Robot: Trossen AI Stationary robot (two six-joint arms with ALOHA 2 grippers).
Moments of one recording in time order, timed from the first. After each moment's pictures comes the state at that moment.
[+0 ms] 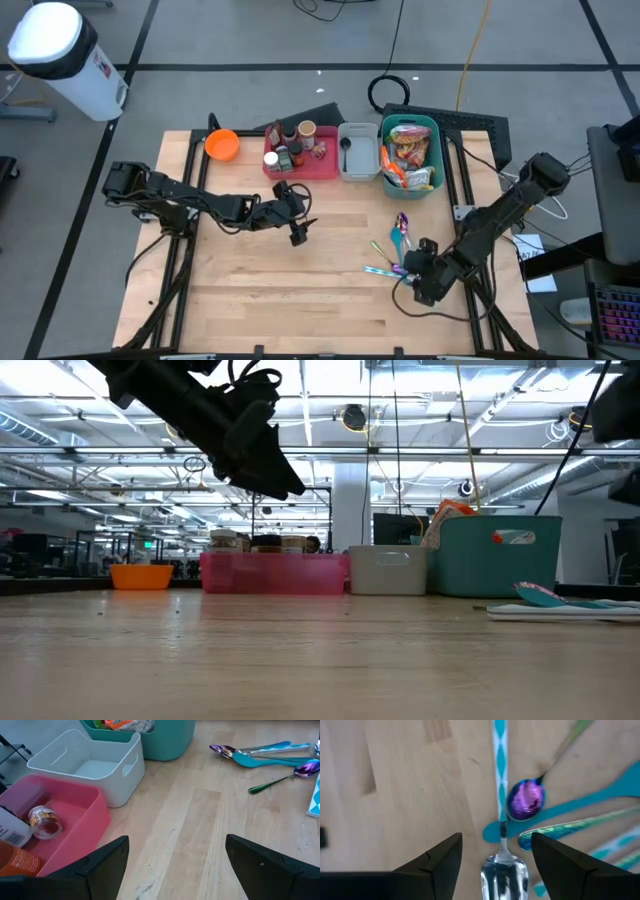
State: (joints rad) left arm -0.11 1.50 0.81 0.10 -0.45 -0.16; right arm 0.77 1.27 0.69 -0.60 0.21 1.03
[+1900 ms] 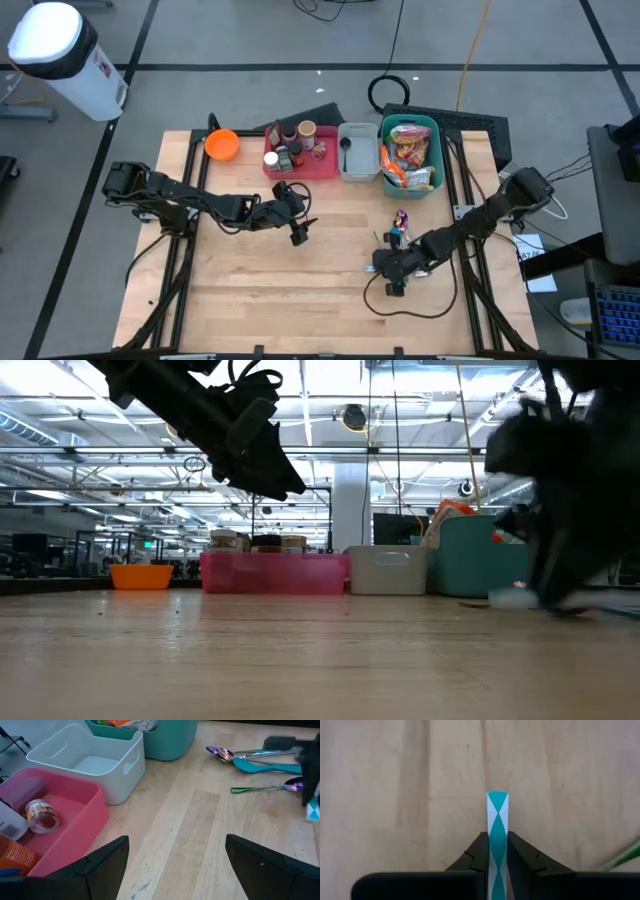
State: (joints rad) left arm -0.11 1.50 0.81 0.10 -0.45 -0.21; right arm 0.49 1.55 0.65 -0.11 0.17 0.51
